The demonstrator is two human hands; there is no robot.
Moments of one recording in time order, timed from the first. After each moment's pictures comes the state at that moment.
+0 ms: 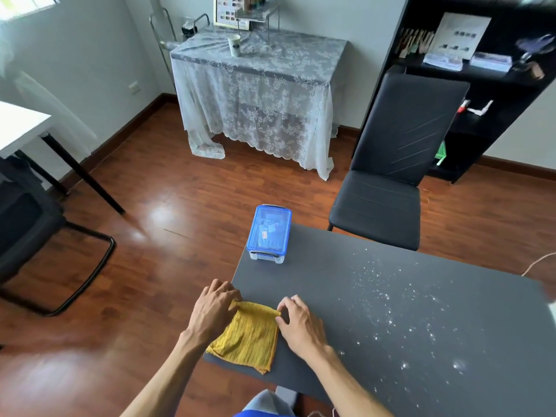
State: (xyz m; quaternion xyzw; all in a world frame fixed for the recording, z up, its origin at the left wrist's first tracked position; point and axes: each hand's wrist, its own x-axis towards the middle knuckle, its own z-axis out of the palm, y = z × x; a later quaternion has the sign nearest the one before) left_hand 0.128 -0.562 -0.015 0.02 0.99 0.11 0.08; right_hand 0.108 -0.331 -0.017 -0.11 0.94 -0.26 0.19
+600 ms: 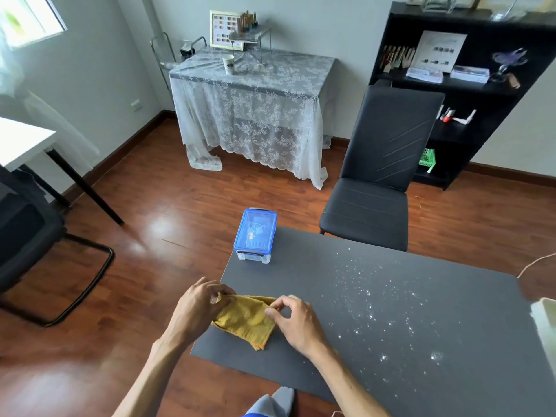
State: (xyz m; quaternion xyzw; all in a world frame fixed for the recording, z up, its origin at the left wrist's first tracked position) left_hand 0.150 -0.531 0.063 -0.05 0.96 0.27 0.02; right_hand 0.117 -0.290 0.016 -0.10 0.88 -0.42 0.17
